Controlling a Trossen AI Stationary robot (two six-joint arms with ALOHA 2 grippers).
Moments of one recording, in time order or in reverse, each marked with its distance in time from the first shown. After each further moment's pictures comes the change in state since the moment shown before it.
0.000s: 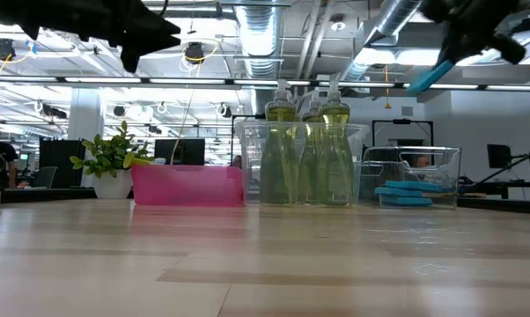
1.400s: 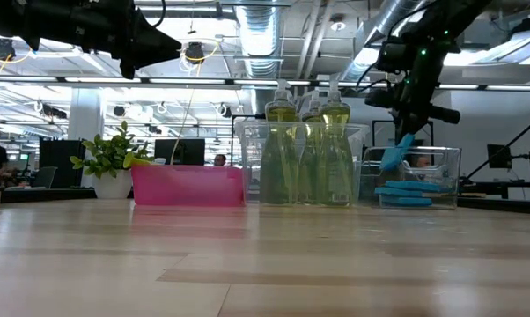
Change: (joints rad) left arm 0.065 0.003 -0.056 0.066 -0.028 0.074; right arm -0.638 0.512 0.000 0.256 -0.642 -0.522
